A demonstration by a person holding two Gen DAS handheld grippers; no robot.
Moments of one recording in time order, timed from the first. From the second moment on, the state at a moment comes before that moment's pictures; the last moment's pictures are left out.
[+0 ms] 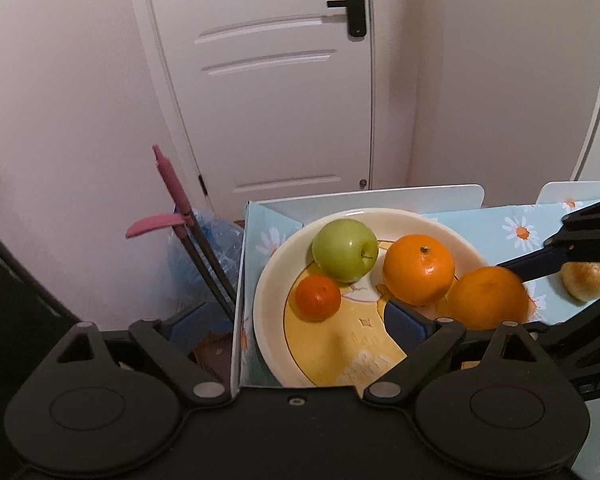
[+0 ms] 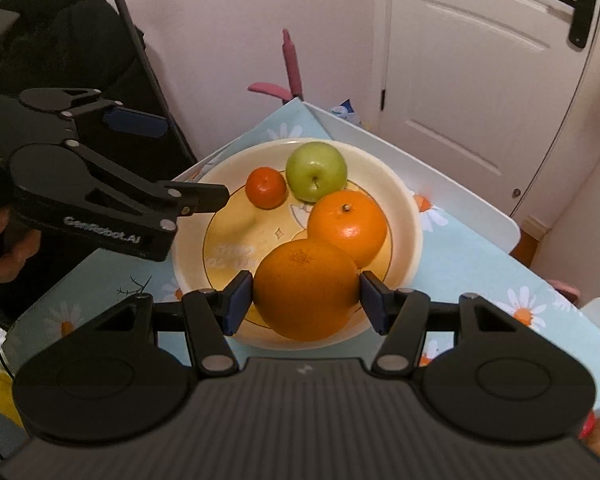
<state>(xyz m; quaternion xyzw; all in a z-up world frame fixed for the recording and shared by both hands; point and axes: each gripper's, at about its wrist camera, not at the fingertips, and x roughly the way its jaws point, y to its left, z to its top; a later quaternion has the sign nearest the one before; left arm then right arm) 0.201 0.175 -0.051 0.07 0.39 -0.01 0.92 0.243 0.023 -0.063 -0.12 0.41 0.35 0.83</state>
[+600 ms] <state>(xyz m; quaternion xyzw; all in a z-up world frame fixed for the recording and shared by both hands) 0.180 0.176 -0.051 0.04 0.40 0.03 0.92 0.235 0.028 -0.069 -0.14 0.38 0.36 0.84</state>
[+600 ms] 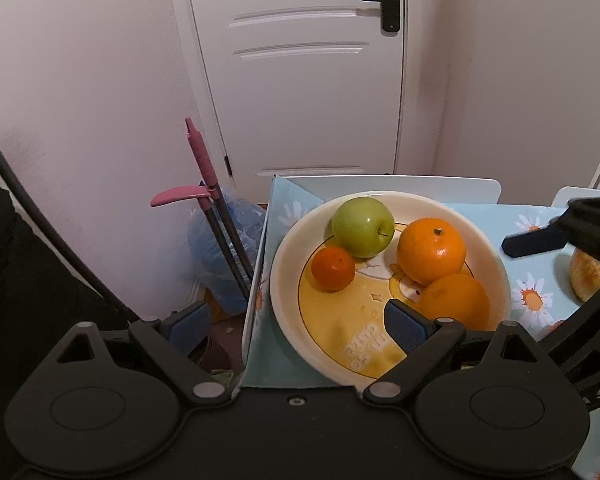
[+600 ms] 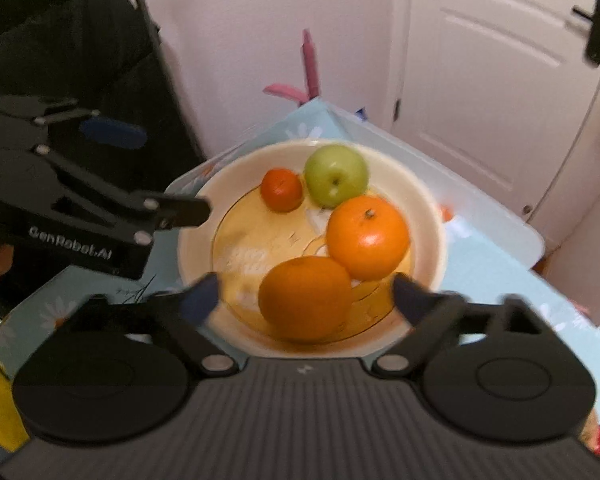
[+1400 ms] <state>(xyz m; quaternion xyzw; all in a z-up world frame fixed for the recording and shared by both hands) 0.158 0.164 -0.007 0.04 0.36 0.02 0.93 0.188 -0.018 -0.015 -0.08 0.36 0.25 0.89</state>
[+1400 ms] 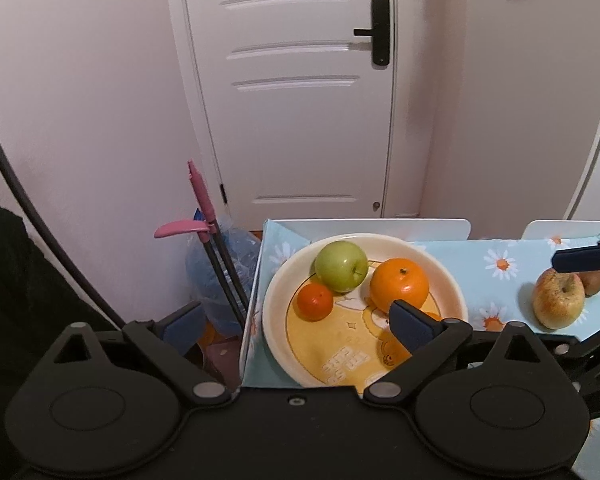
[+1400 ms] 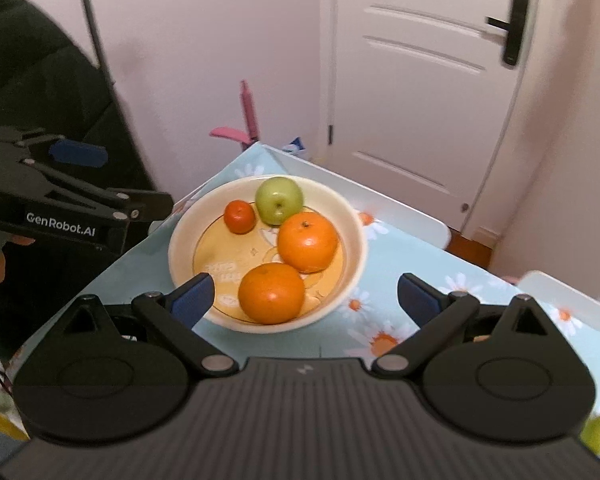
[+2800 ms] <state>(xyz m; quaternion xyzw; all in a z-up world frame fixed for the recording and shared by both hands) 0.180 -0.099 -0.063 0.07 0.36 -0.04 0.93 0.225 -0.299 -0.063 -0.09 0.38 0.21 0.90</state>
